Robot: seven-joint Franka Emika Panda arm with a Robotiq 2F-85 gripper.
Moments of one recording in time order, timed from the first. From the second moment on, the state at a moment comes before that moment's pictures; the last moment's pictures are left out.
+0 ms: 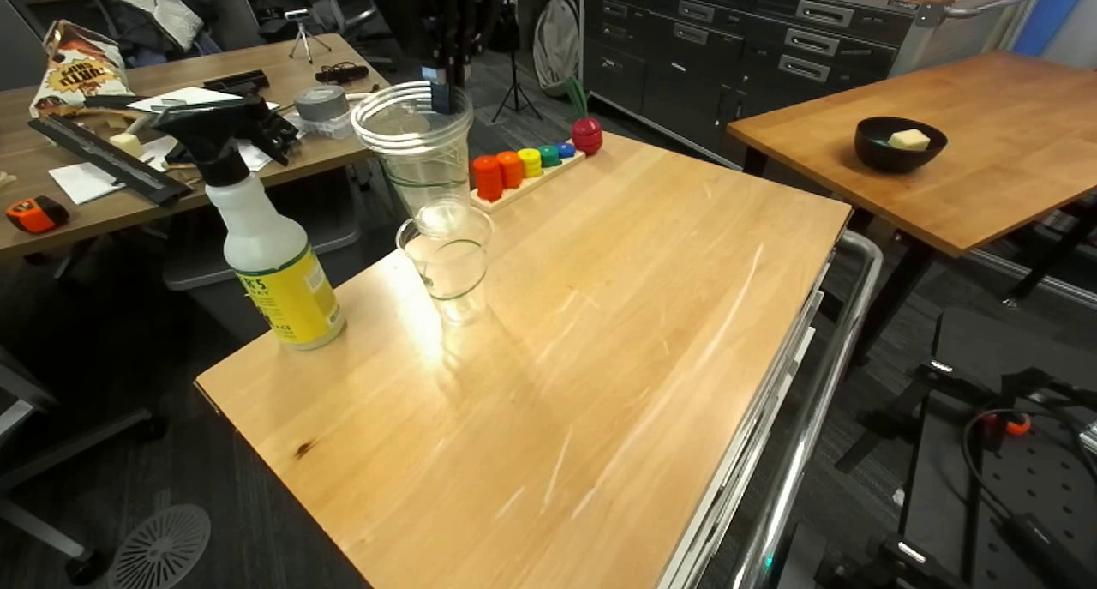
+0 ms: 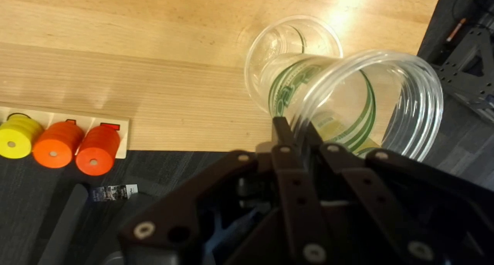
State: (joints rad) arm 0.06 0.42 0.09 -1.53 0.14 1.98 -0.08
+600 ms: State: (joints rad) arm 0.06 0.44 0.09 -1.53 0.14 1.98 -0.08
